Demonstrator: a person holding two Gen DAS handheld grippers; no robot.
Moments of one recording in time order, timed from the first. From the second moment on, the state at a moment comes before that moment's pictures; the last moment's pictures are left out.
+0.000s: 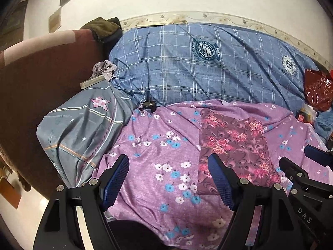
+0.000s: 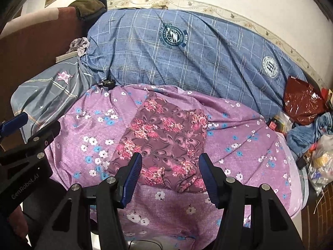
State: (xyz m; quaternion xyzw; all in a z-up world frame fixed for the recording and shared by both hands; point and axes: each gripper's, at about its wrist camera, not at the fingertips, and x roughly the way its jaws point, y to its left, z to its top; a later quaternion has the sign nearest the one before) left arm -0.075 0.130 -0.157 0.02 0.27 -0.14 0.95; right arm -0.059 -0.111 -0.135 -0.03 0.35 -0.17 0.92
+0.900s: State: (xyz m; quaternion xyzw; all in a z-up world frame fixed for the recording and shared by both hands) left arm -0.013 0.123 -0.147 0.01 0.29 -0.12 0.95; right arm -0.009 -0.123 -0.121 -0.04 0.35 -0.15 0.93
